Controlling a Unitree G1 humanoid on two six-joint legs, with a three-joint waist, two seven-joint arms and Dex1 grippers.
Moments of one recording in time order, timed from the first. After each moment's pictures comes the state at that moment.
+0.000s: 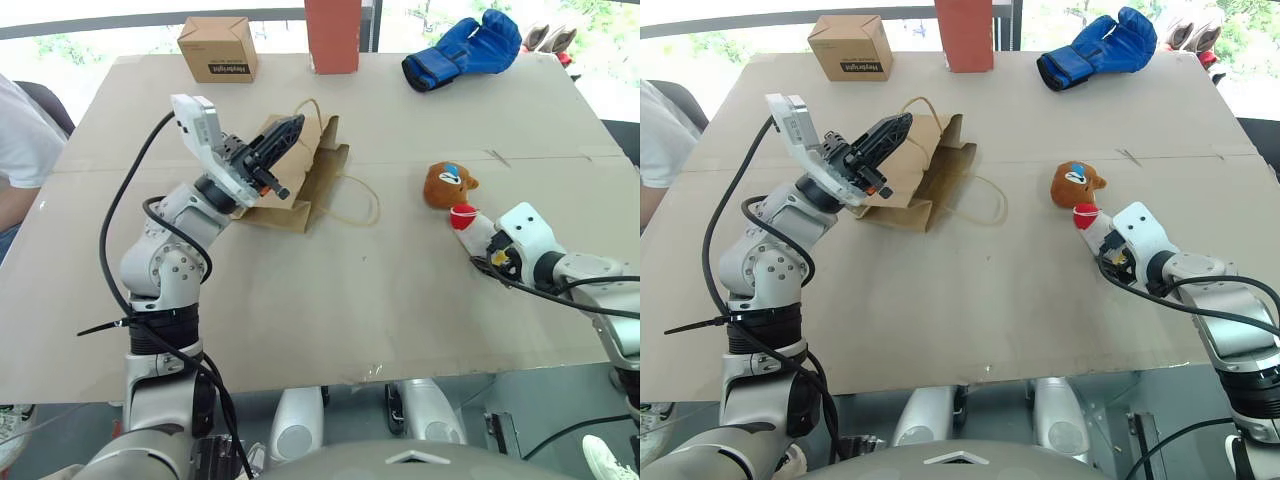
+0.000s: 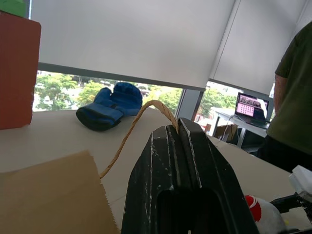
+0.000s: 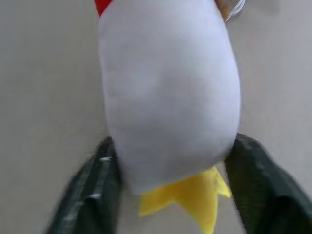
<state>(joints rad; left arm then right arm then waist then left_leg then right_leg) -0.52 0.42 0.22 -0.13 -0.75 0.47 -0.67 -0.22 -0.74 0.05 -0.39 0.18 0.95 0.52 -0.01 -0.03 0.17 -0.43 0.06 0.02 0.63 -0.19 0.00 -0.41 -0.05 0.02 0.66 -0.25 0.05</state>
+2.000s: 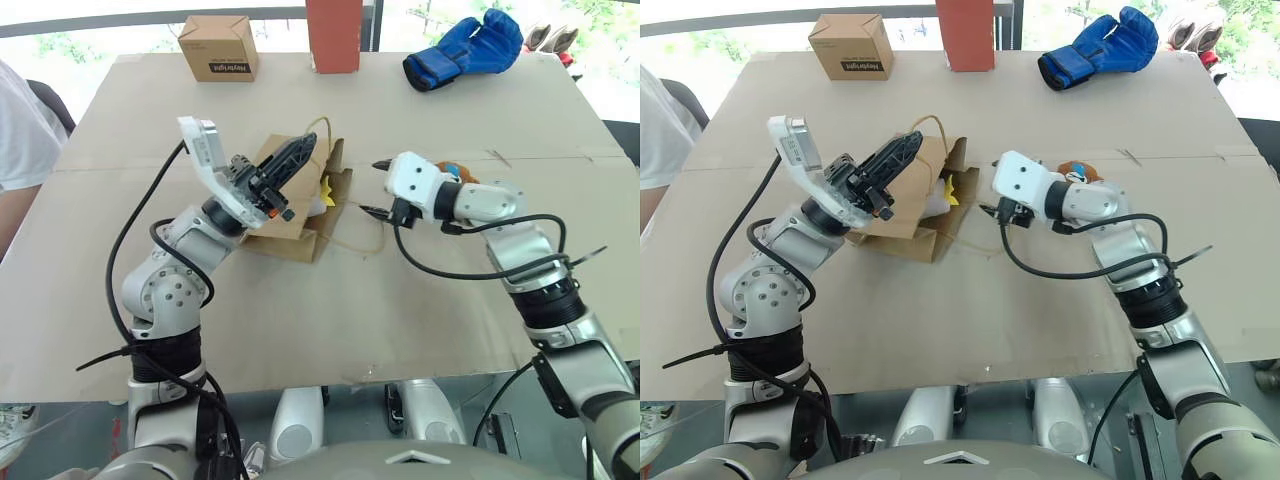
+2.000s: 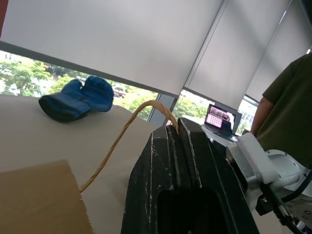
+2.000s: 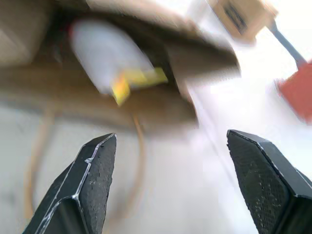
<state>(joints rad) -0.42 0.37 0.24 -0.28 -0.92 0.59 -0.60 -0.65 -0.46 0.24 -0.06 -0.10 0.42 0.79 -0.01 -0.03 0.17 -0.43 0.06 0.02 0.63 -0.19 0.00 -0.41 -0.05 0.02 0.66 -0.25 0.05</state>
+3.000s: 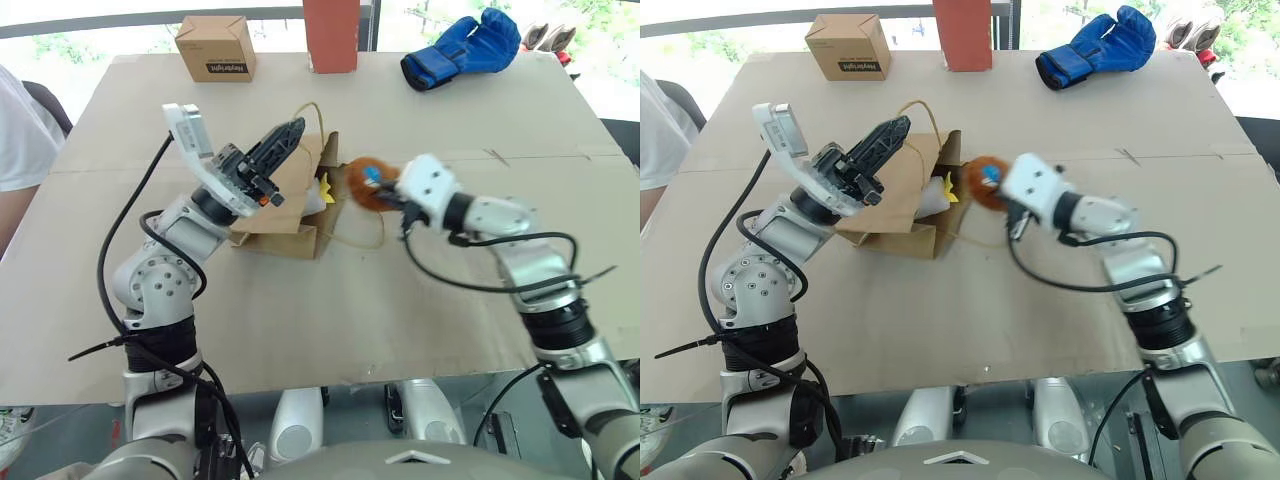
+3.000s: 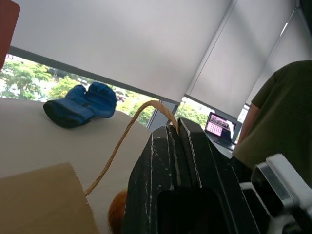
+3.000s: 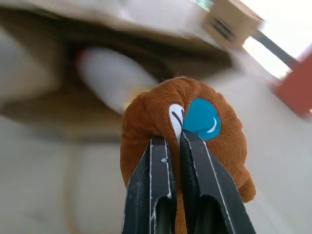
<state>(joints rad) -0.47 0.39 0.27 -0.22 -0.96 0.63 -0.58 -0.60 -0.33 0.36 -0.16 -0.02 0.33 0.78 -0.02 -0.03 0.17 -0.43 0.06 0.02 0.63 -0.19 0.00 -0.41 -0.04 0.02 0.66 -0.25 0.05</state>
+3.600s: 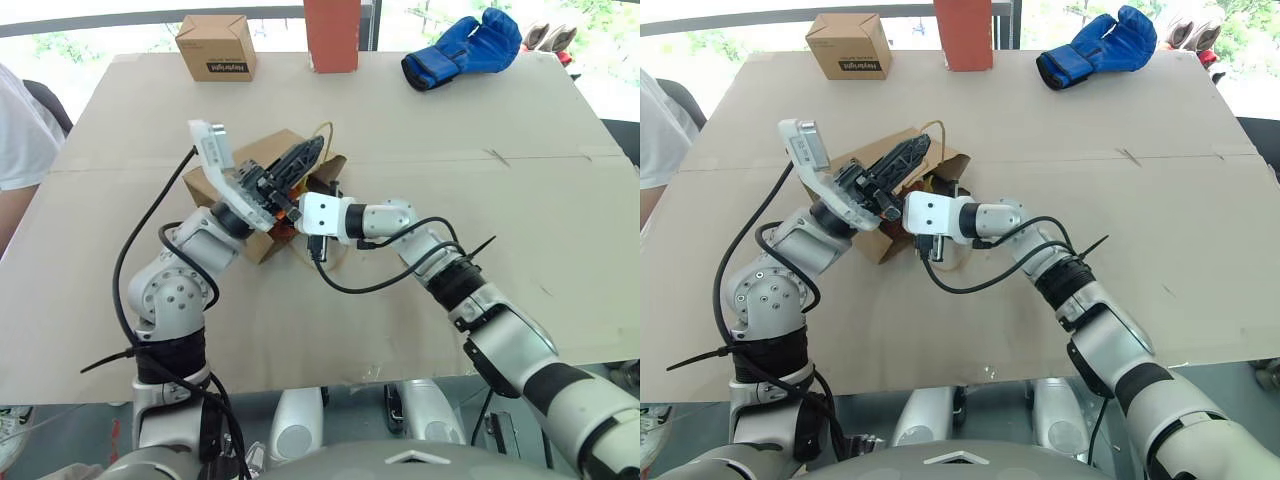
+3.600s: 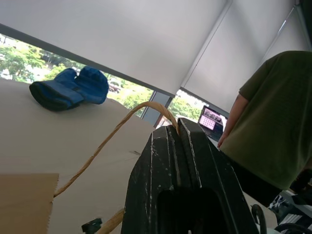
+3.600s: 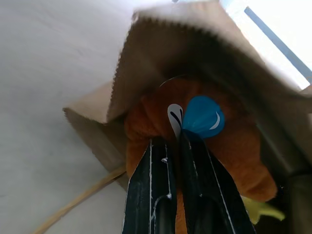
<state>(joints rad) -0.38 0.35 0.23 -0.33 -0.99 0.65 -0.51 -0.91 -0.03 0.50 0.69 -0.16 -0.28 0.72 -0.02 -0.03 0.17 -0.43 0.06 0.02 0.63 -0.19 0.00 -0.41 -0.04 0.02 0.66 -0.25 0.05</state>
